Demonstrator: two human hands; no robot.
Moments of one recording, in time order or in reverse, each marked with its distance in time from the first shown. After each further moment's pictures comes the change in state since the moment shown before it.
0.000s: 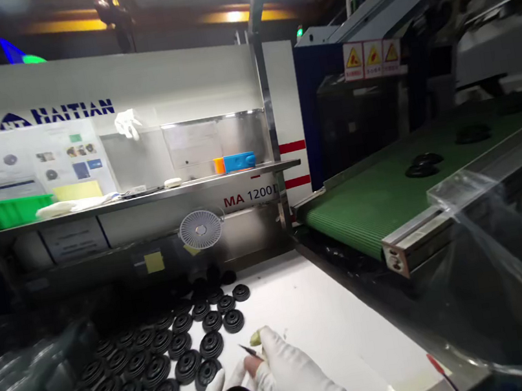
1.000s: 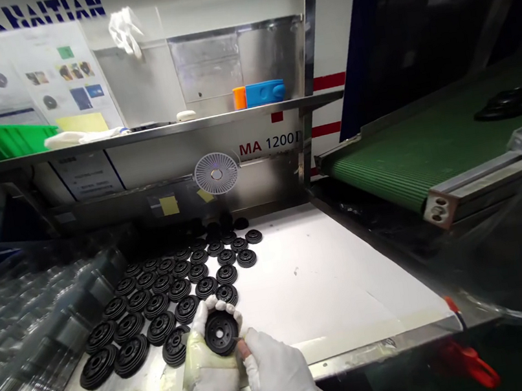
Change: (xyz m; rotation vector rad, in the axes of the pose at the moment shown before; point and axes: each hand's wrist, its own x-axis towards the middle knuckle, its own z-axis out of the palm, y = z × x) left_hand -0.015 0.034 -0.011 -0.351 0.091 0.129; right_hand -0.043 0.017 0.099 -0.502 0.040 -0.008
